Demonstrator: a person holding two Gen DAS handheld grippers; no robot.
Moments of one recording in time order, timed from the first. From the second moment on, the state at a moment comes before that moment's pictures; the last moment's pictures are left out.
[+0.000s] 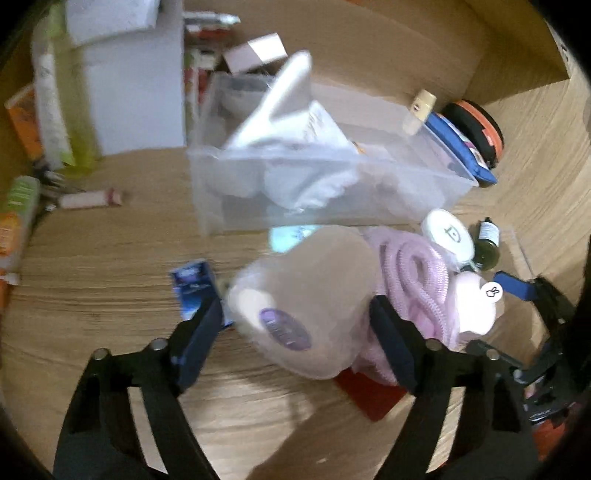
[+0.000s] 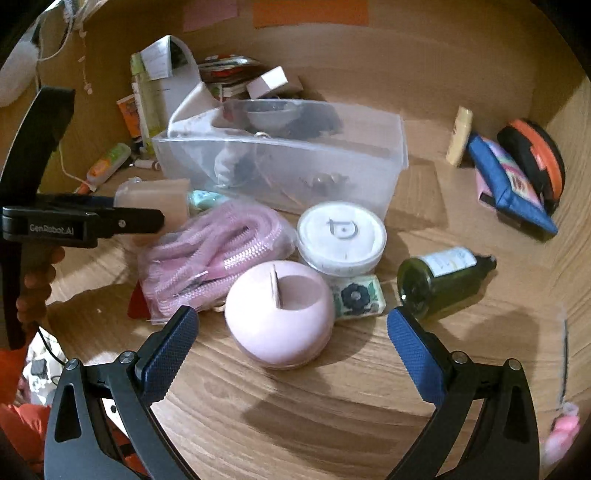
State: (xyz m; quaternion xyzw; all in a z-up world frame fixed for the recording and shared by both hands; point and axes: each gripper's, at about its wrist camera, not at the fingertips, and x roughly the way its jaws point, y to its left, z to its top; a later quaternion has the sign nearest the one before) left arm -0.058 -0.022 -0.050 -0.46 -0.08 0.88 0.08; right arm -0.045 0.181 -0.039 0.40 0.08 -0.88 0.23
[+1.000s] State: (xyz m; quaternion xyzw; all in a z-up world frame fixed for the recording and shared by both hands) left arm -0.042 -0.021 -0.004 -0.39 -0.07 0.91 0.09; right arm -0.051 0.199 0.001 0.36 0.05 -0.90 0.24
